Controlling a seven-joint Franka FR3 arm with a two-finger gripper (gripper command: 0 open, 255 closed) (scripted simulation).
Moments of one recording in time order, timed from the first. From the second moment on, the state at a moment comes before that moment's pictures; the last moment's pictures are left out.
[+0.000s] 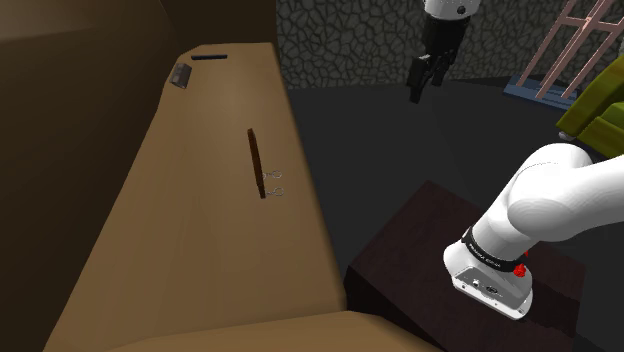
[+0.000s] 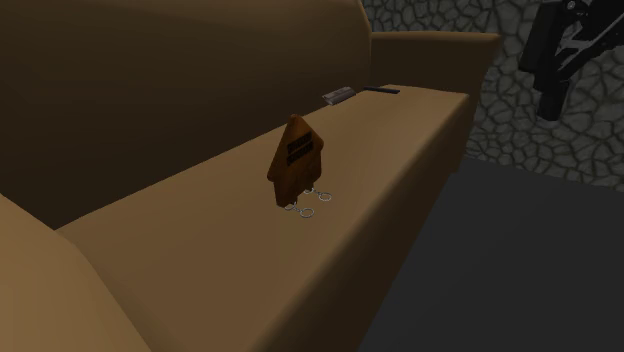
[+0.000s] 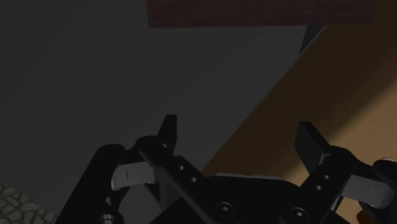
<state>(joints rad) 0.02 -0.79 0.04 -2.40 -0.10 1.58 0.10</state>
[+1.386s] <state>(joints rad) 0.13 -0.27 0.14 -2.38 -0.03 2.18 0.10</state>
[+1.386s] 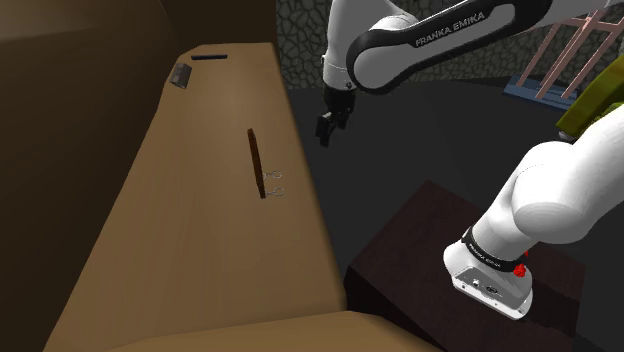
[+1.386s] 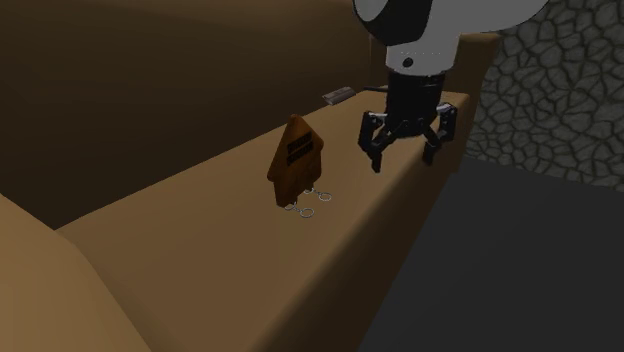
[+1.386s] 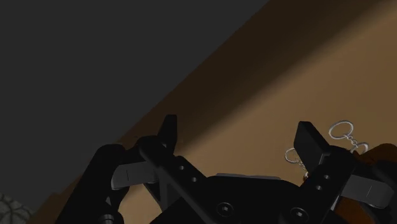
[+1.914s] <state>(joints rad) 0.17 0.00 0.19 -2.25 -0.06 2.36 0.11</state>
